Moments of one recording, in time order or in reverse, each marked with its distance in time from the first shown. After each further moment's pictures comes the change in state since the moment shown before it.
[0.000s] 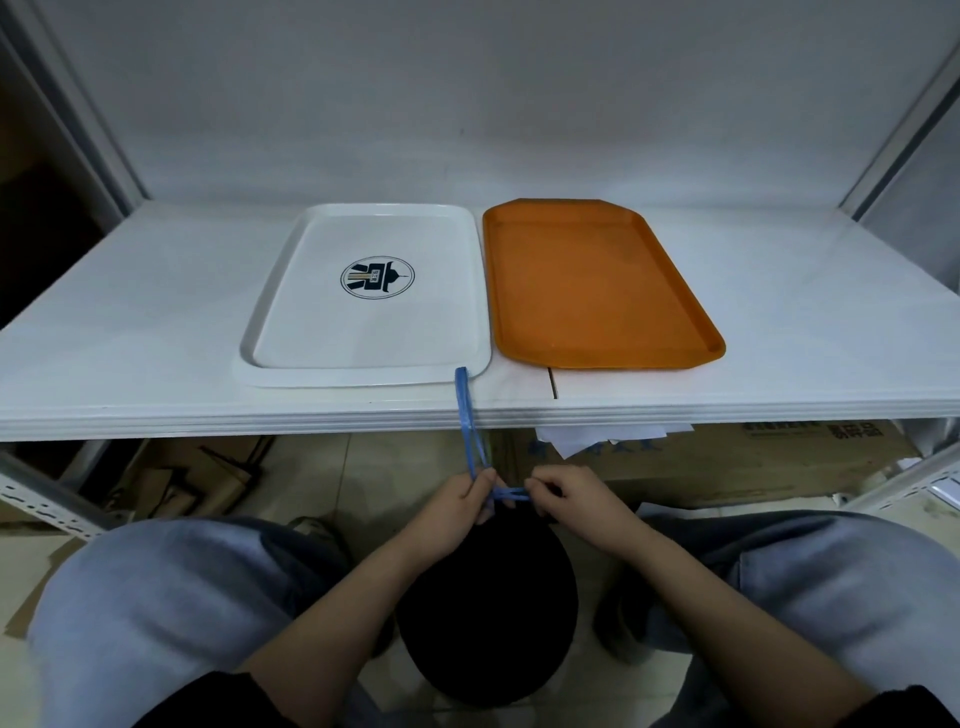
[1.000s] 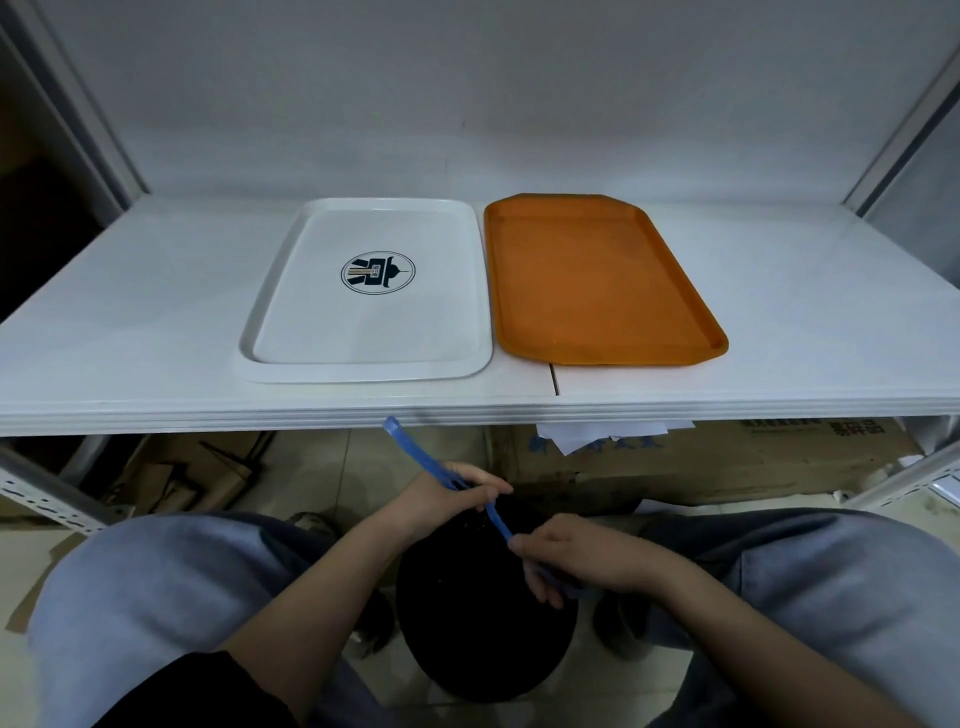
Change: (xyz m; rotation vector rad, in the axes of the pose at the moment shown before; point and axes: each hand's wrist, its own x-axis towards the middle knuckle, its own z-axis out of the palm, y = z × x) left_hand -0.005 0.007 -0.026 -0.159 -0.092 -0.079; right_hand -0.035 -0.032 0.001 0.183 -0.484 0.121
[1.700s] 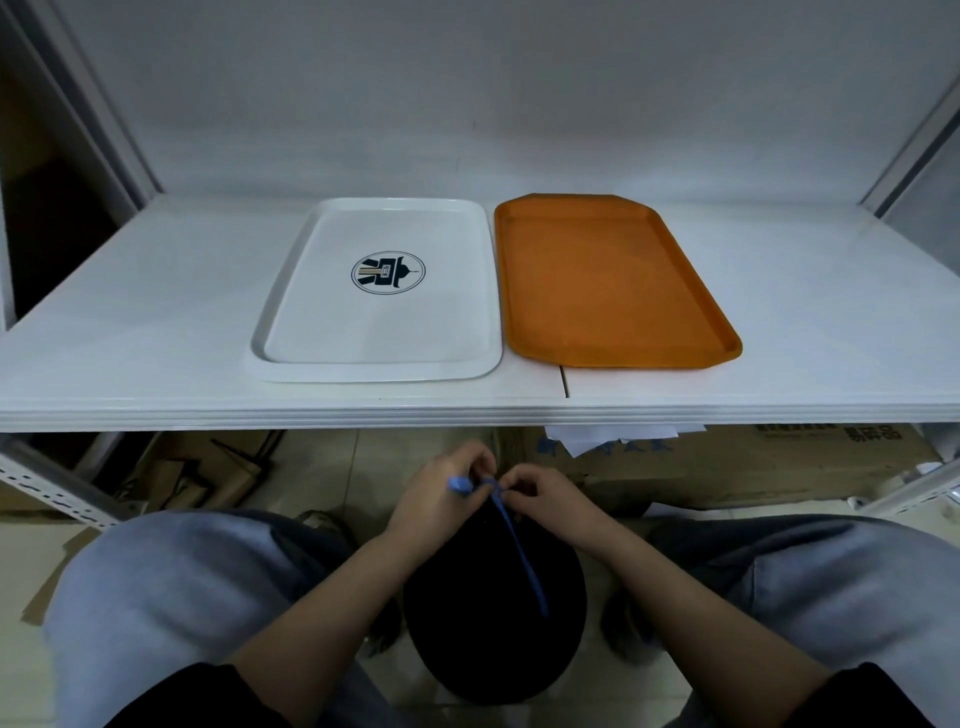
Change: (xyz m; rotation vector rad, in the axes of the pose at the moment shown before) left_hand 0.005 -0.015 -0.004 0.619 0.297 0.314; right_hand 0.068 0.017 -0.005 0.135 0.410 -0.050
